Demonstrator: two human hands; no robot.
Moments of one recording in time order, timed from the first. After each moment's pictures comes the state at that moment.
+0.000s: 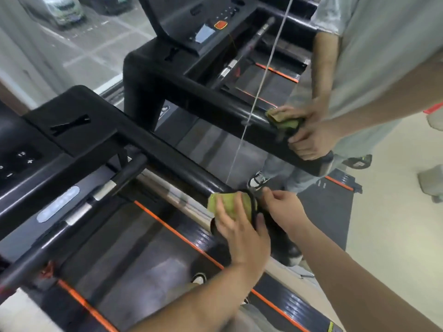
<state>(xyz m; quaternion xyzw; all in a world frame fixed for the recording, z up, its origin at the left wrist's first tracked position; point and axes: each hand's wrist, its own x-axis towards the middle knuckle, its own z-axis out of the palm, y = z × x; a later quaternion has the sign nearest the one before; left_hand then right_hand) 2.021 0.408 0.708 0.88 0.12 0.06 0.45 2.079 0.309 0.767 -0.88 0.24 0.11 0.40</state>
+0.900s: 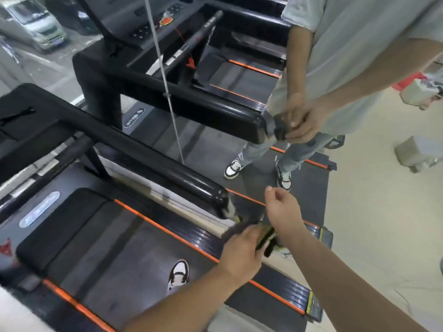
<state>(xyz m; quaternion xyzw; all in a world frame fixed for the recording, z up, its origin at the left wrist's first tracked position) 1.874 0.285 0.689 0.89 -0.22 -0.13 0.39 1.920 0.162 0.776 -0.81 0.30 0.00 0.50</state>
